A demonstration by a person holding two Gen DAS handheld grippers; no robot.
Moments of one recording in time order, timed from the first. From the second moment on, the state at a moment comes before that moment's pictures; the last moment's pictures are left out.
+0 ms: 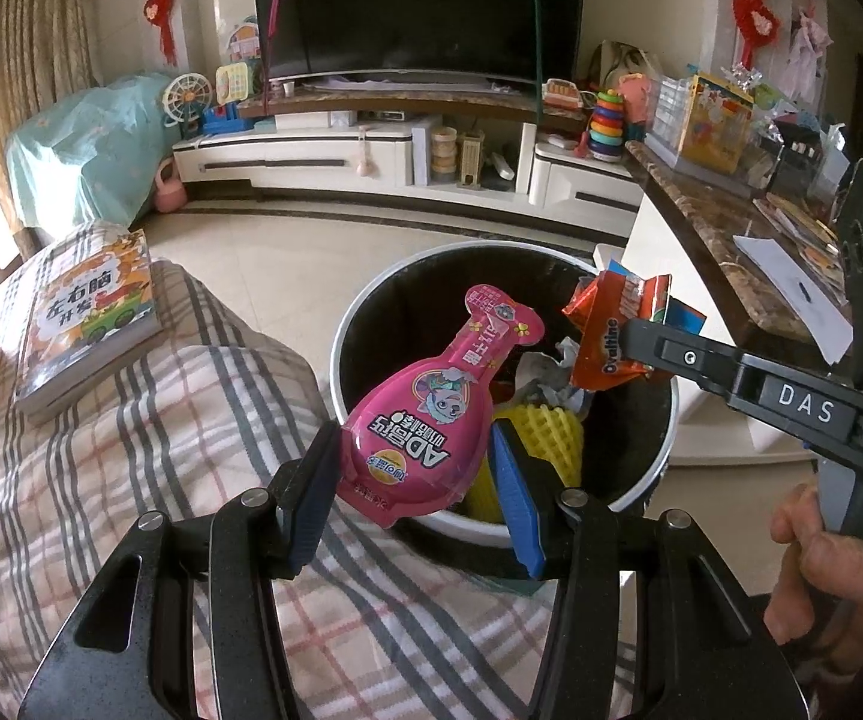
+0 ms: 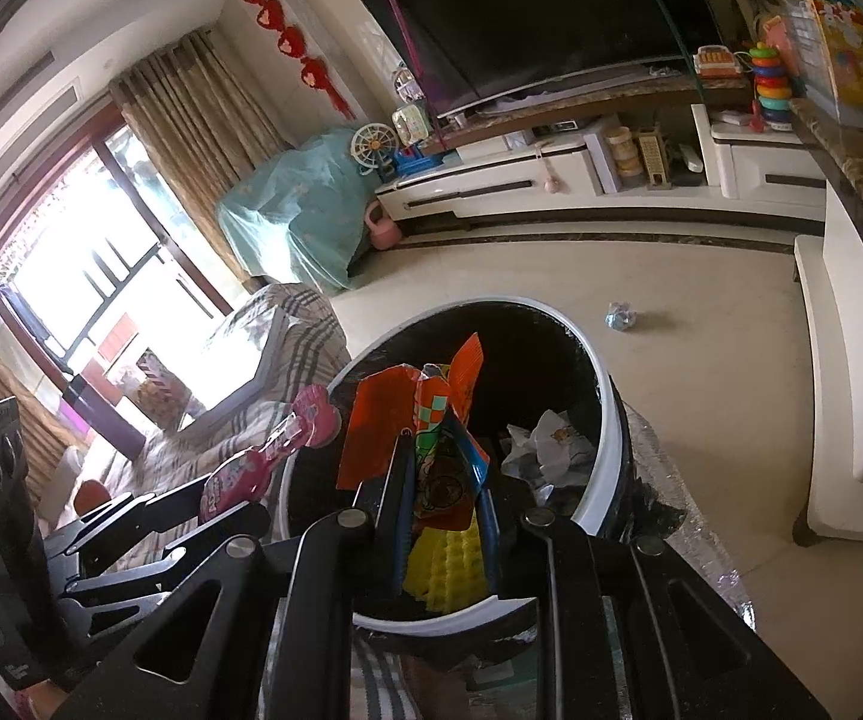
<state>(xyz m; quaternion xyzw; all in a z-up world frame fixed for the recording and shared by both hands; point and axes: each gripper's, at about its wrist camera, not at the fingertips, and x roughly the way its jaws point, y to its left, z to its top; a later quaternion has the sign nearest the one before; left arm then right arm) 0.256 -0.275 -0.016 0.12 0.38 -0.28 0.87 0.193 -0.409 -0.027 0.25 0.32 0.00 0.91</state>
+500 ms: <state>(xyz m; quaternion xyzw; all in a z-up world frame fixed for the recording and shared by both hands) 0.269 -0.287 -0.022 0.12 0.39 -0.28 0.87 0.209 -0.412 -0.027 0.23 0.34 -0.01 0.91</state>
